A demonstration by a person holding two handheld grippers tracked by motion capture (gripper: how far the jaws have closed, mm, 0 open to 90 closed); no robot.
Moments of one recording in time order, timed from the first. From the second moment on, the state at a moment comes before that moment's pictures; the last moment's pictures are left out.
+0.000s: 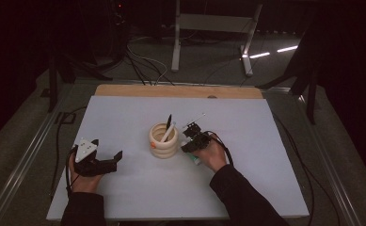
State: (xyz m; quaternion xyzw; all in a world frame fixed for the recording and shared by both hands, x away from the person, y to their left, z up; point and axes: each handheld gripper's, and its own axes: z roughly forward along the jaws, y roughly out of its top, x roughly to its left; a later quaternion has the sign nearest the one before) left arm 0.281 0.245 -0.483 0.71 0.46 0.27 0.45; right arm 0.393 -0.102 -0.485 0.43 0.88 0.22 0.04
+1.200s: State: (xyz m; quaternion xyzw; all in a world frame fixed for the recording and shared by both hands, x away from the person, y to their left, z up) left arm 0.281 0.245 -0.484 0.71 0.46 0.27 0.45; right arm 0.393 -0.107 -0.428 0.40 0.86 0.29 0.10
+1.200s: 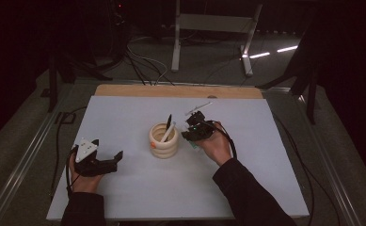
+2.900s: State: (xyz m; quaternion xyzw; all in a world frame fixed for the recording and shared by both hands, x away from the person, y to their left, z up) left arm 0.281 0.245 -0.484 0.71 0.46 0.27 0.45; right arm 0.389 -0.079 -0.377 0.36 0.83 0.40 0.13
